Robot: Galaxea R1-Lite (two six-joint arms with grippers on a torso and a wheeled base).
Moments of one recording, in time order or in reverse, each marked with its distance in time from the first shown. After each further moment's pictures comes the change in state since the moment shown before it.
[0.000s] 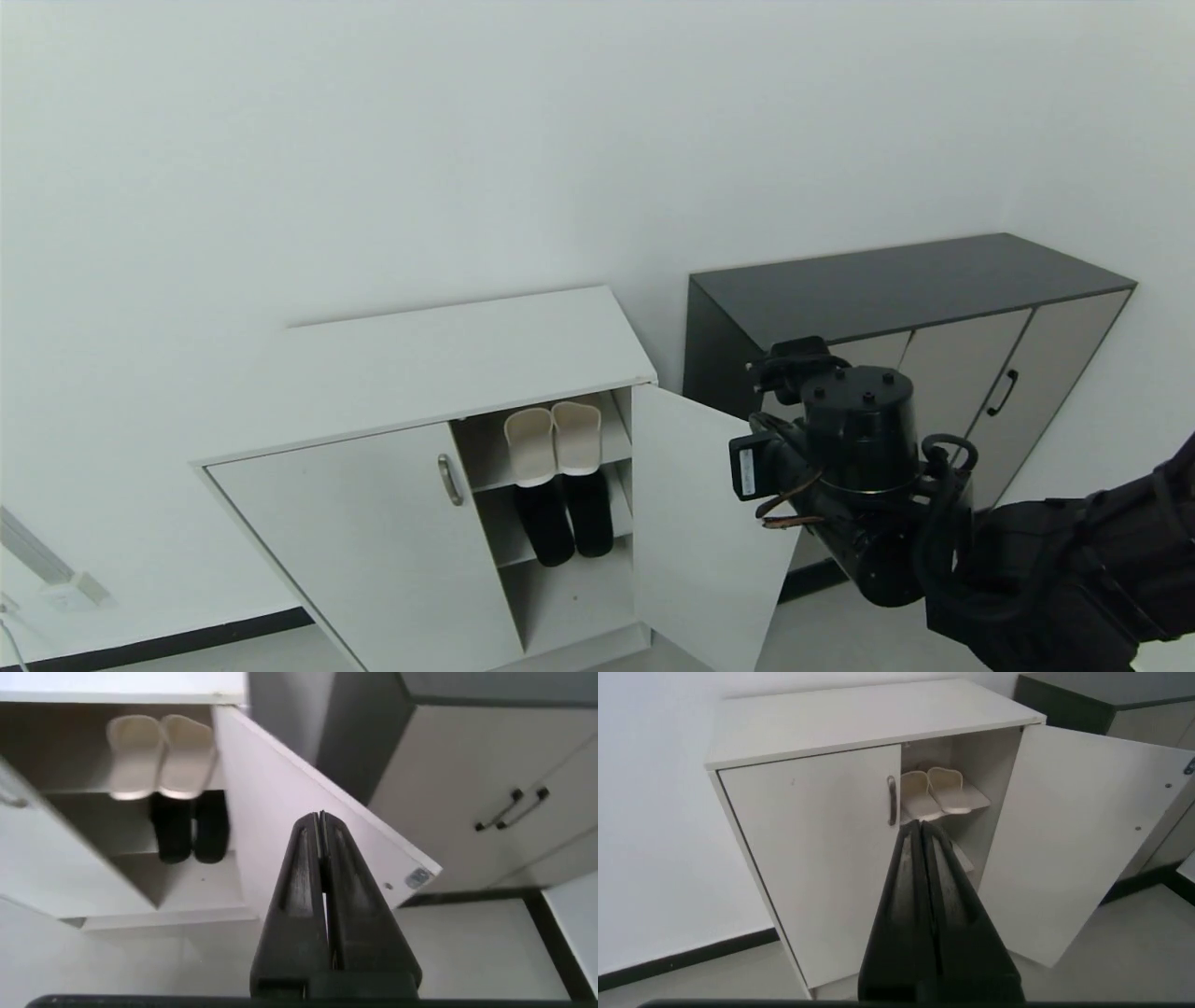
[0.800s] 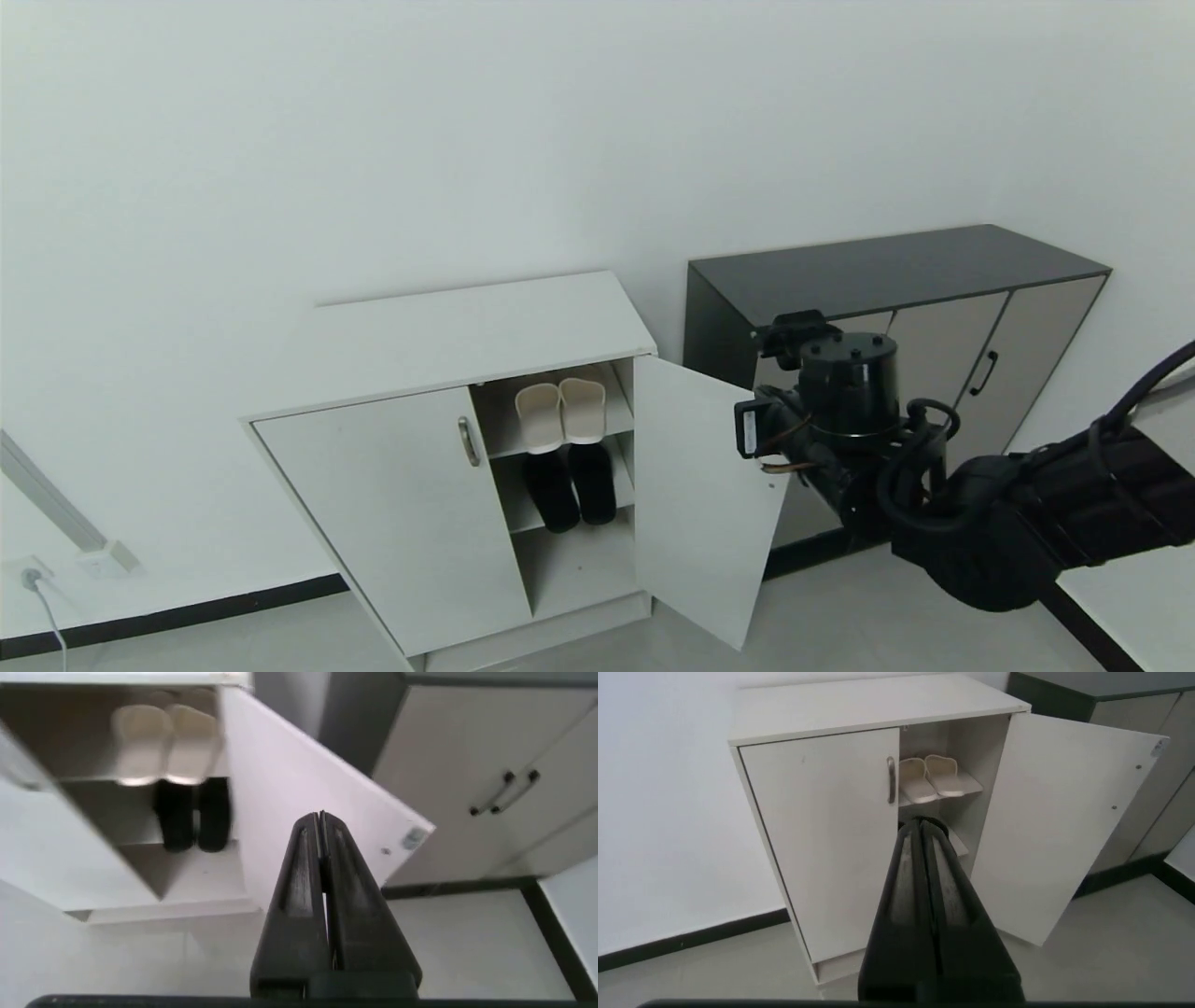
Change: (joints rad) left arm 0.000 0.000 0.000 0.000 0.000 0.000; right arm -0.114 0.072 -0.126 0.011 0.061 -0.025
